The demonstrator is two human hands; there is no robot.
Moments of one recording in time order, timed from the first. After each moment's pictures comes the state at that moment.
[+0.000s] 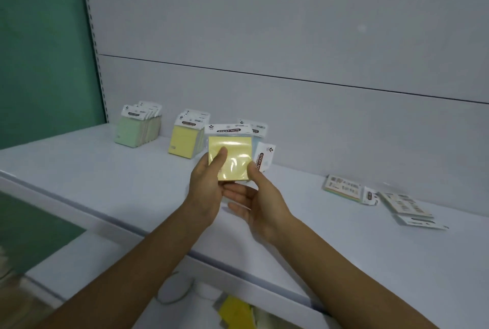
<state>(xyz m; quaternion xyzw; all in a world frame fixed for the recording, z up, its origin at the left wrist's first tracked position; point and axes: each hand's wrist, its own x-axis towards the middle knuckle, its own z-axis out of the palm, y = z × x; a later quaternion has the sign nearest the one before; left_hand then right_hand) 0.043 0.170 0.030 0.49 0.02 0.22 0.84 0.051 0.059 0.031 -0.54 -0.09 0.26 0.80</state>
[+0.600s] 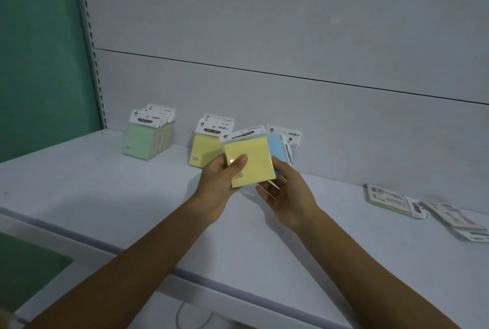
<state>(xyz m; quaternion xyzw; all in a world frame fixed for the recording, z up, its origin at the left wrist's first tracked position) 0.087 0.277 0.028 0.55 -0.03 0.13 0.82 0.106 0.142 0.038 -0.49 -0.01 0.14 0.86</state>
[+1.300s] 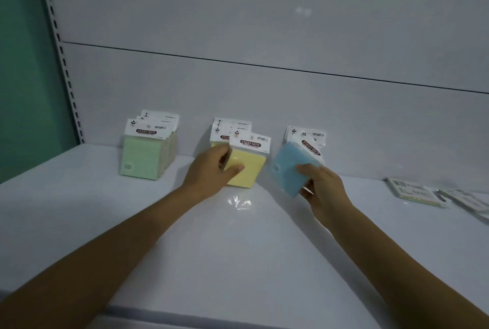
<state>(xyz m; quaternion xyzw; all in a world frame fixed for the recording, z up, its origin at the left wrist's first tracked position) 0.175 0.409 0.016 0.87 -0.14 0.23 0.41 0.147 0.188 0.027 -0.56 0.06 -0.06 0.82</state>
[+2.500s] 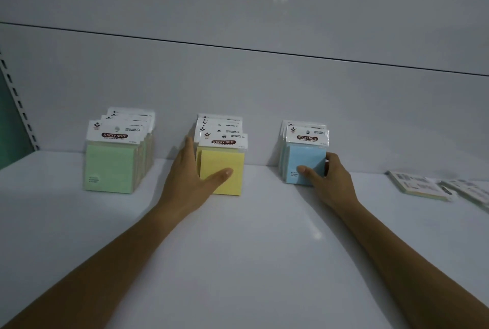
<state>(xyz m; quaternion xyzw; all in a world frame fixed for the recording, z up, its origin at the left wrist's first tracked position) 0.203 0.426 -0.006 0.86 -0.07 0.18 0.47 0.207 0.145 -0.005 -0.88 0.07 -0.19 0.43</state>
